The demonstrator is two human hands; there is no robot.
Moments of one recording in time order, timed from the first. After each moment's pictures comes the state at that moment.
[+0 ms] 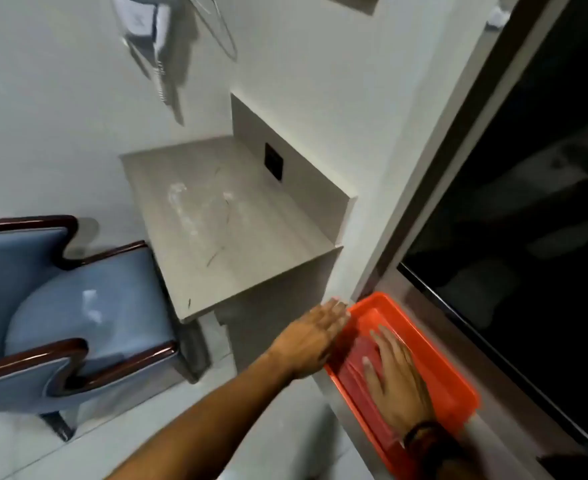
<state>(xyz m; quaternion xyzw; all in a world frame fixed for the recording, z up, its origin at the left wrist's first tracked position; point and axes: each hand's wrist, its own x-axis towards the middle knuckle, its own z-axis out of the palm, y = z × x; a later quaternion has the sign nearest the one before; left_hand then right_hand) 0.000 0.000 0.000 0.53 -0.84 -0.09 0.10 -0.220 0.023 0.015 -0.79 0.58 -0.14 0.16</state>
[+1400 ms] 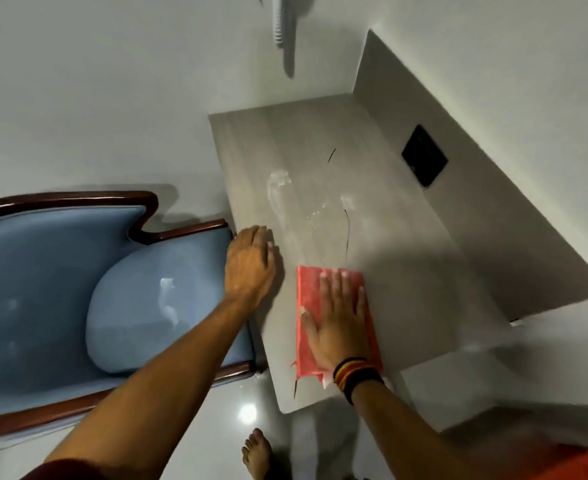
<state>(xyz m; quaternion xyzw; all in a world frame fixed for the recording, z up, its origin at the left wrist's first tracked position) 0.411 -0.142 -0.036 0.87 -0.43 -0.09 0.24 0.216 -0.166 -0.062 -0.87 0.46 -0.02 0.15</state>
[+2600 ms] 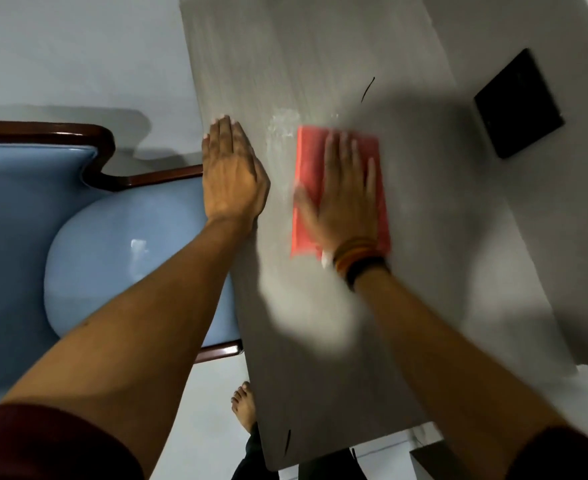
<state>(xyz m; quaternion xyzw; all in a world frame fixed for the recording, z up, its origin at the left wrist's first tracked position) 0.505 -0.262 -0.089 0.91 -0.38 -0.04 0.17 0.348 -0.333 -0.080 -0.90 0.44 -0.03 0.06</state>
